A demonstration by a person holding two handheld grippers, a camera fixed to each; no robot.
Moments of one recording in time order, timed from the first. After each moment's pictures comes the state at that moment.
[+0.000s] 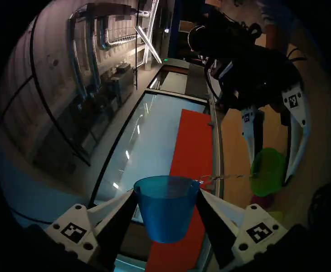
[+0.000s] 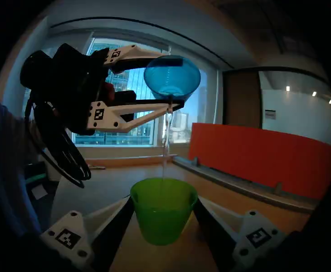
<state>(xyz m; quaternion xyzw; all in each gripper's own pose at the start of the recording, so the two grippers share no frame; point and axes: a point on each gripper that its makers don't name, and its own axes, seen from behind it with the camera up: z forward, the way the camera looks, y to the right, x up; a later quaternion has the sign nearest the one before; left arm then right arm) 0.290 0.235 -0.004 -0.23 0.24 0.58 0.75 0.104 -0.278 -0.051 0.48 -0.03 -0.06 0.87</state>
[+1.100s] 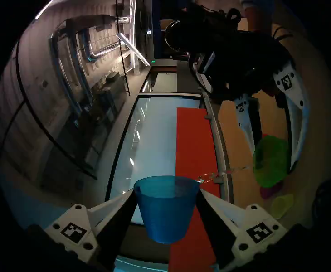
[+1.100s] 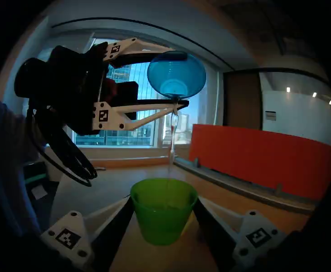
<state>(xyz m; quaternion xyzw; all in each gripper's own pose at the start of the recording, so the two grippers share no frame) 0.298 0.241 -0.007 -0.21 0.26 0.64 0.69 0.105 -0.281 -0.051 0.48 -0.02 -0.06 0.87</state>
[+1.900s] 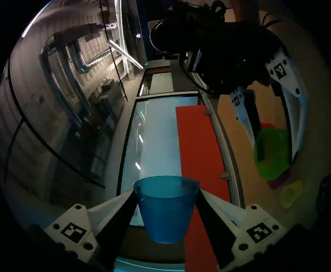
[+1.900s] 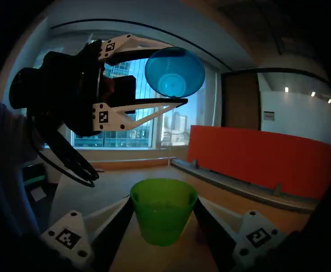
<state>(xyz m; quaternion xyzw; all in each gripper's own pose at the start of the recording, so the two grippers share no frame) 0.301 0.251 -0.013 -0.19 0.28 0.68 0.65 0.108 -0.278 -0.047 0.48 -0.02 -0.06 0.88</state>
